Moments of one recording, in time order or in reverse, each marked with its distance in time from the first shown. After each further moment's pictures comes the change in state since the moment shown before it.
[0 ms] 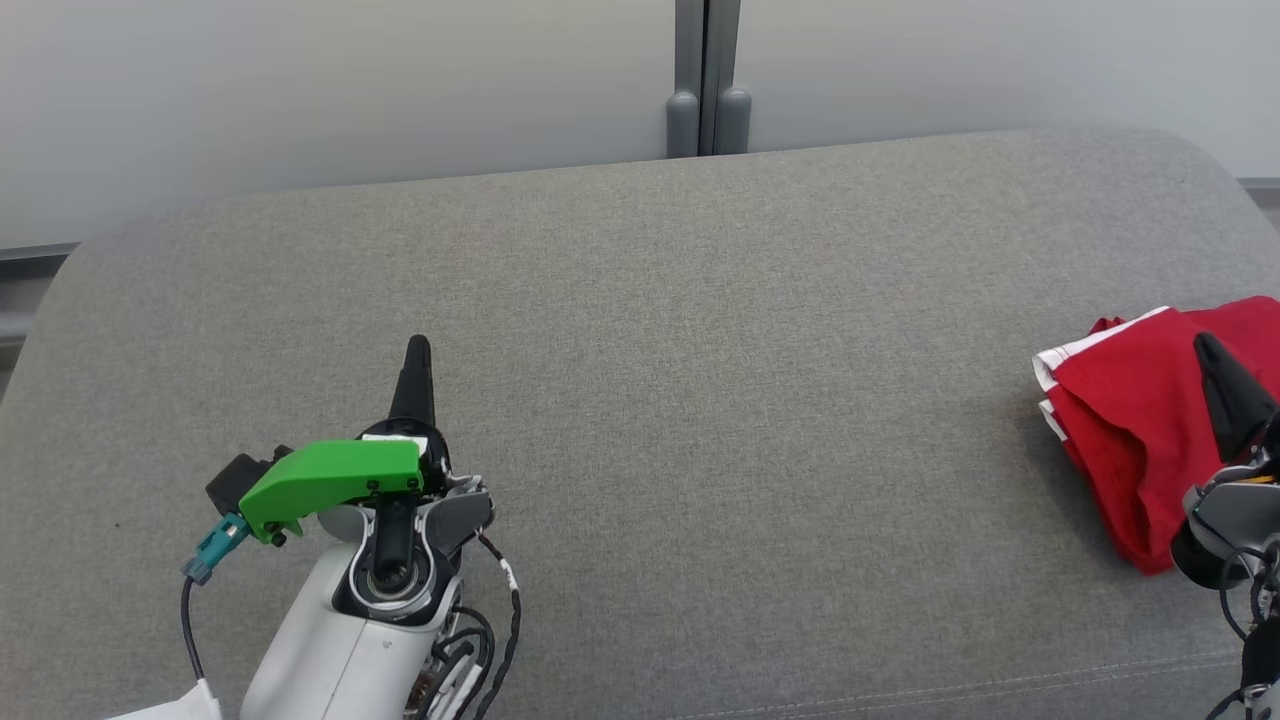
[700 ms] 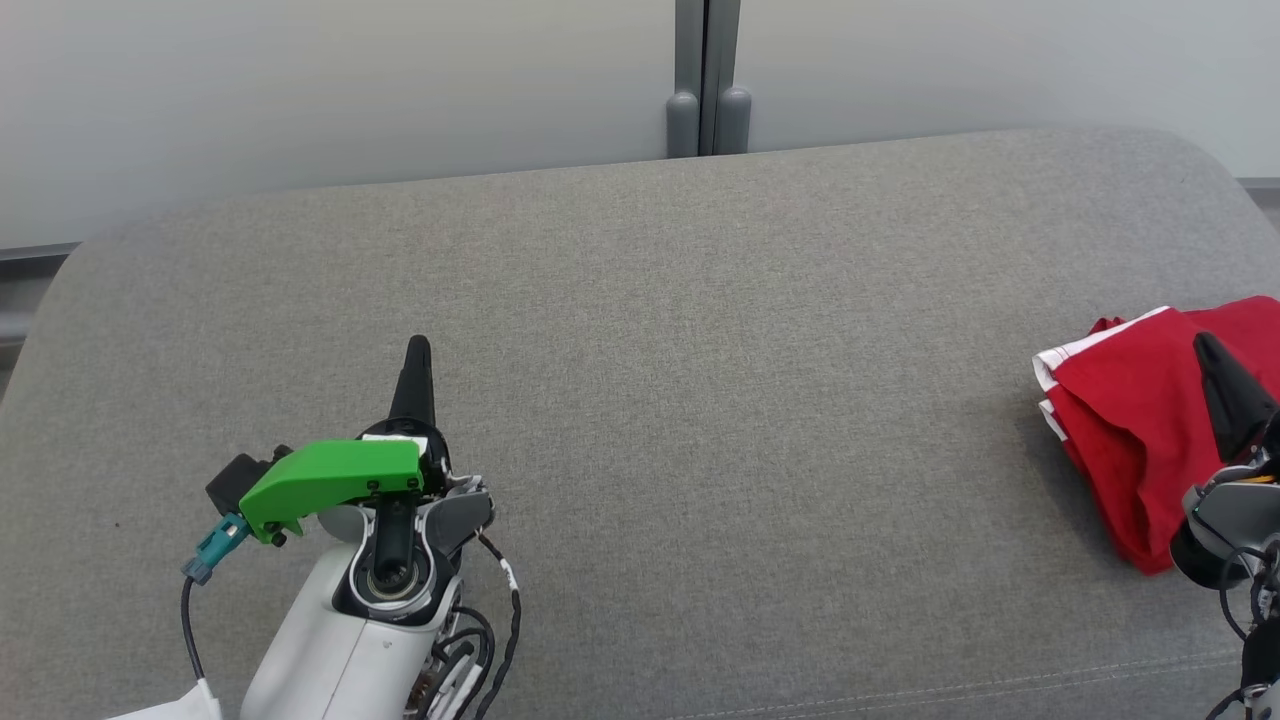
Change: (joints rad) left arm 0.000 0.000 0.000 0.000 0.000 0.000 0.000; right arm 0.000 -0.001 0.002 0.000 0.002 0.000 0.000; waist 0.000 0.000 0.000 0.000
